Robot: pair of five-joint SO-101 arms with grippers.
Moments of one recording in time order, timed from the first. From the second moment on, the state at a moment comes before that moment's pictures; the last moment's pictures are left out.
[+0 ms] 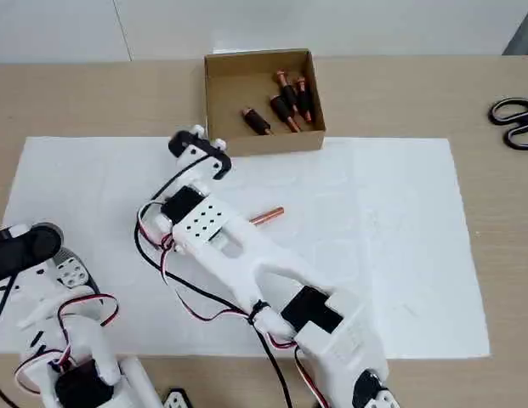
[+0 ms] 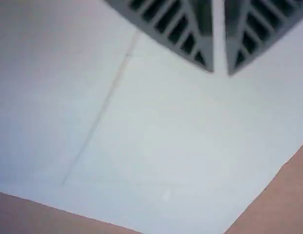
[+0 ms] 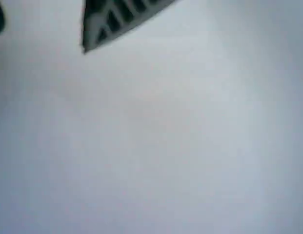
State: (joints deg) left arm -33.9 -103.5 79.0 59.8 1.9; right arm -52.0 26.1 -12.8 61.5 -69.6
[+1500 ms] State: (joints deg) left arm -33.9 -103.5 79.0 59.8 1.9; right arm -45.6 21.7 -10.8 66.3 -56.4
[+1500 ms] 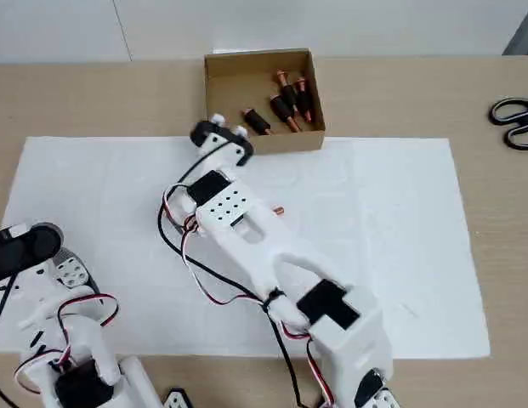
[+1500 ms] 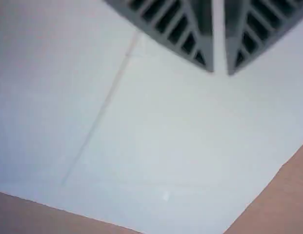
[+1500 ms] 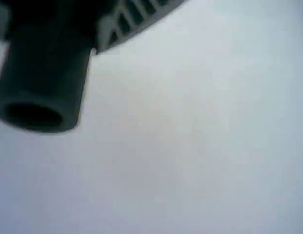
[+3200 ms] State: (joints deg) left arm -4.1 -98.2 72.7 65.1 2.0; right arm -25.5 -70.1 78.3 24.2 -13.3
